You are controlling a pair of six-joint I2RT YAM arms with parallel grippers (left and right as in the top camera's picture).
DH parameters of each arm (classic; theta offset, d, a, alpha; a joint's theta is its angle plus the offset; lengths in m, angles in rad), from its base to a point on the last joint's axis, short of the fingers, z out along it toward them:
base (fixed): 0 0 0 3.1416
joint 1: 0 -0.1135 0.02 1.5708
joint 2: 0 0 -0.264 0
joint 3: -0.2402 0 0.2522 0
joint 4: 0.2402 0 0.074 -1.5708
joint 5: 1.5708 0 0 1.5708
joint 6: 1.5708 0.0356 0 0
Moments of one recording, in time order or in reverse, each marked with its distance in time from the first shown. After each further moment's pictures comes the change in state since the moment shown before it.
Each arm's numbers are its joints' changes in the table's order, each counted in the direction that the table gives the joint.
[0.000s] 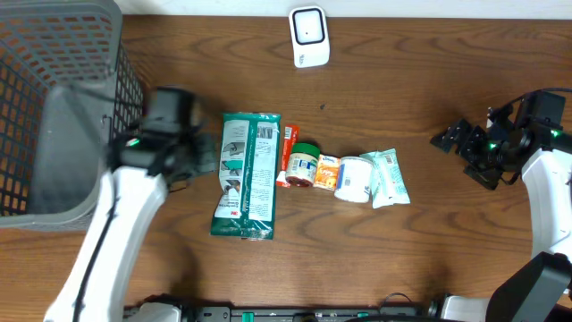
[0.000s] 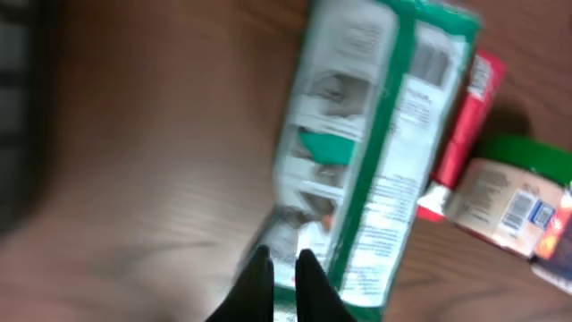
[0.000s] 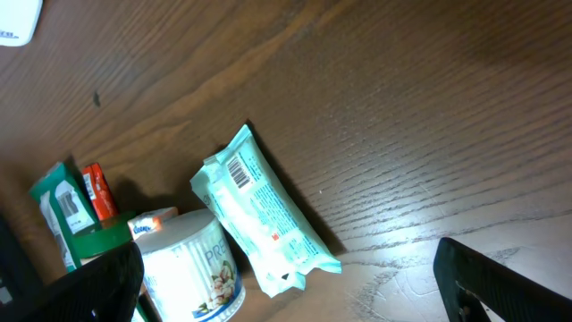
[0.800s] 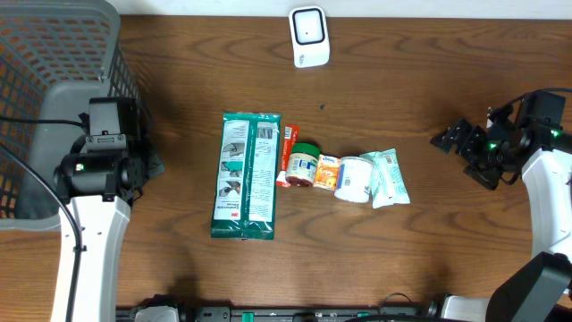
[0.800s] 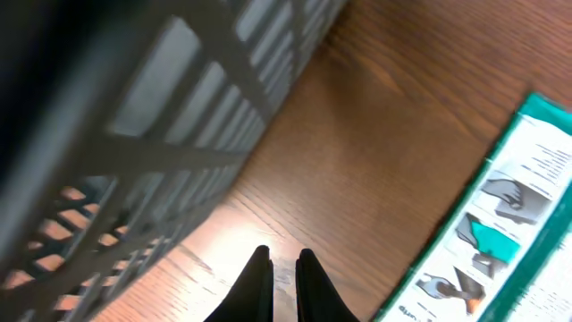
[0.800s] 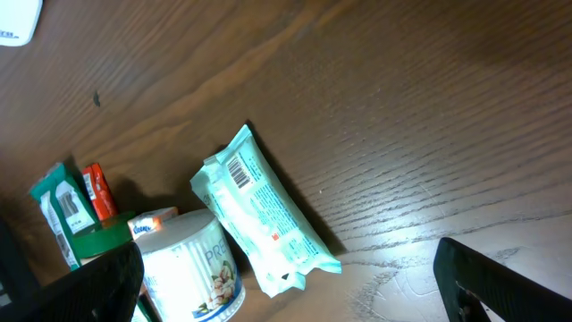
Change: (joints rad) left arm -0.207 -0.115 -0.001 0.055 -0.259 0.005; right arm 0.000 0.000 0.000 0.000 0.000 0.000
